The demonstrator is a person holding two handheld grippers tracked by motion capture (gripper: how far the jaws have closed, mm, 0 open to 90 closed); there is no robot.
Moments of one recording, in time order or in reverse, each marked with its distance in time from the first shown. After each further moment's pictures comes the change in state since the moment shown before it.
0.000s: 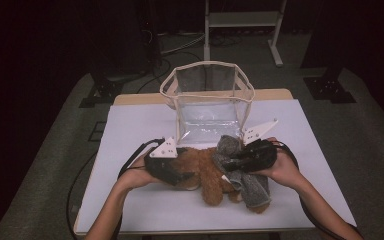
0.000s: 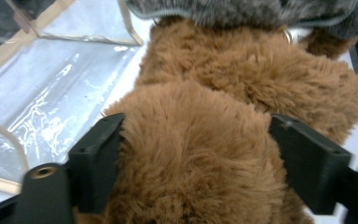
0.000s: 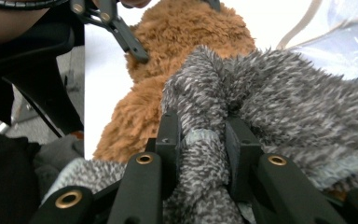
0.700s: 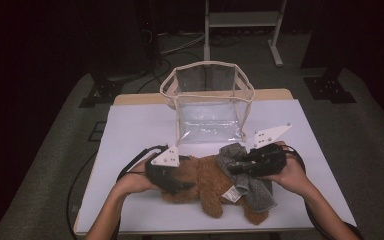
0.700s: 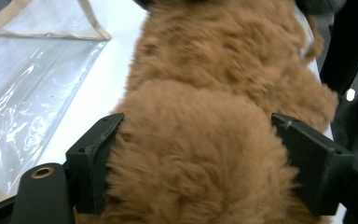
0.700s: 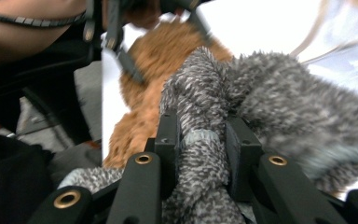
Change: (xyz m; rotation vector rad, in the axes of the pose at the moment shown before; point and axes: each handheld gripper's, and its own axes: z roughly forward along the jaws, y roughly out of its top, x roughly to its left) left arm -0.015 0.004 -0.003 0.033 -0.080 0.030; right arm 0.013 -0.010 -0.021 -0.095 0.006 -0.013
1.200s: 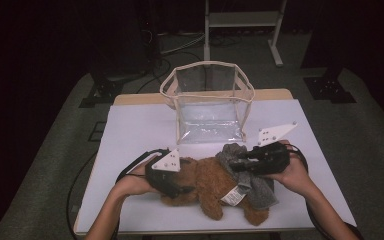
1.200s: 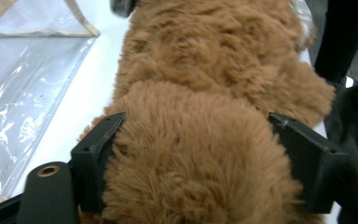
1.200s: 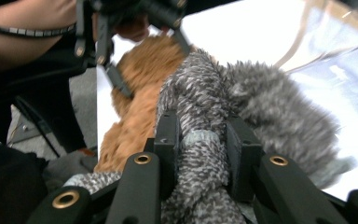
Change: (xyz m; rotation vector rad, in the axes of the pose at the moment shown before) left arm -0.007 0.001 -0.002 0.037 -0.020 0.051; right arm 0.001 0.004 -0.009 -0.027 -0.030 0.000
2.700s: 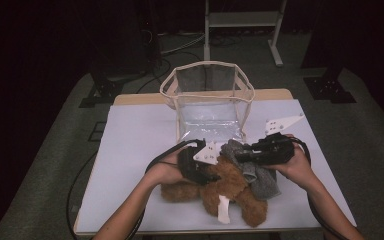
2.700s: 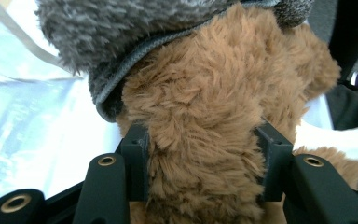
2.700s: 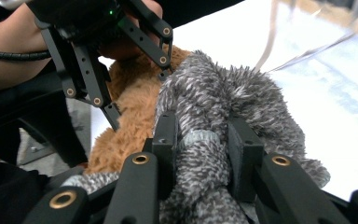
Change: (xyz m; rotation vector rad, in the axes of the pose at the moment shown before) left arm 0.011 0.079 0.047 0.090 0.012 0.097; right arm -0.028 -0.004 -0.010 -0.046 0.010 0.090
